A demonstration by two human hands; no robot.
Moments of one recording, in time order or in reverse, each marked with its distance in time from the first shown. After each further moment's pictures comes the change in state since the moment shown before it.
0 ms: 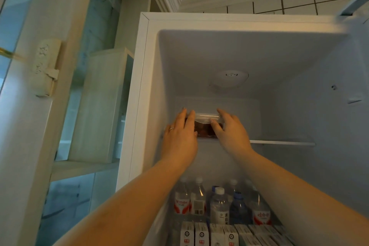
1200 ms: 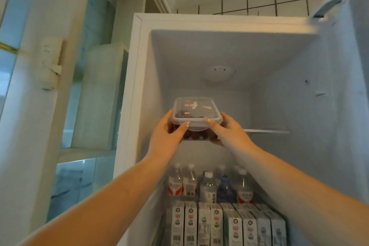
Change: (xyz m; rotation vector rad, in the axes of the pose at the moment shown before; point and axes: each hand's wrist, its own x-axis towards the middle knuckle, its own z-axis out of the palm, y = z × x) left_hand -0.049 0.025 -0.036 -1.060 0.043 -0.385; right_hand -0.058 -0.016 -0.055 0.682 -0.240 0.234
